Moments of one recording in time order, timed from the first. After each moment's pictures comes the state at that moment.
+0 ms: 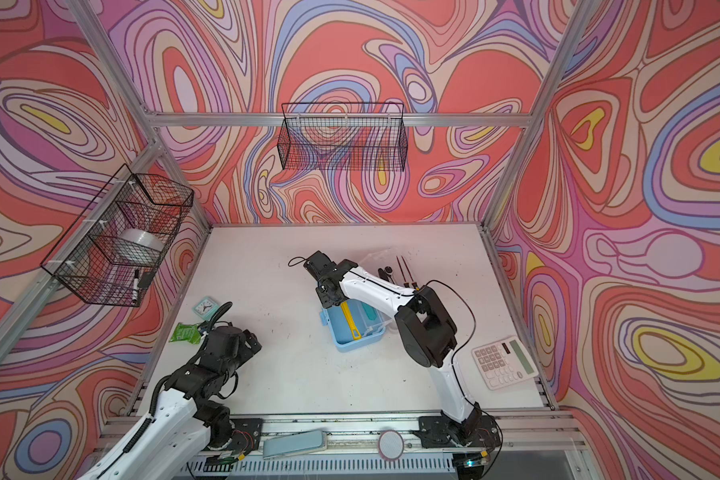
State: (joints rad) left arm -0.30 0.64 0.32 -0.59 -0.34 -0.94; right arm 0.79 2.11 1.75 -0.82 0.21 0.31
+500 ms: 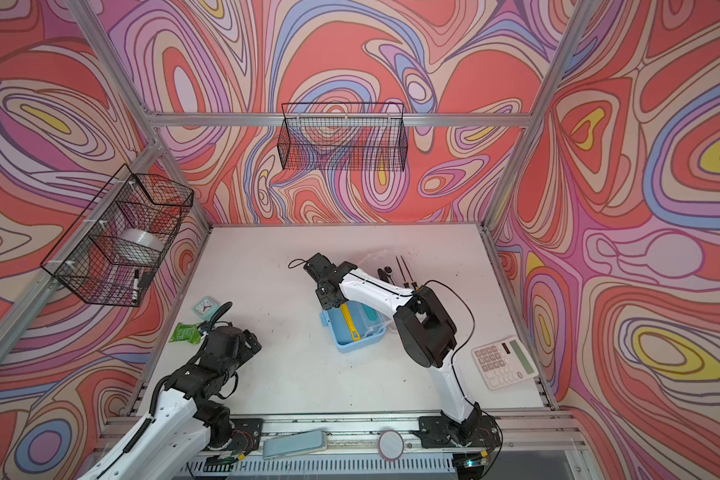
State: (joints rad) left arm -0.30 0.64 0.32 -0.59 -0.34 -0.94; right arm 0.79 2.11 1.73 -0.79 0.21 0.31
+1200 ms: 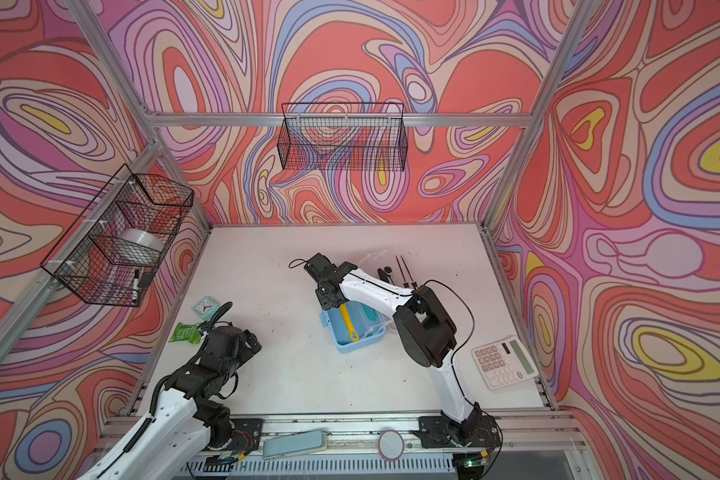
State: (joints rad) left arm -0.30 0.64 0.32 -0.59 -0.34 -0.94; right arm 0.79 2.11 1.72 -0.78 0.19 0.33
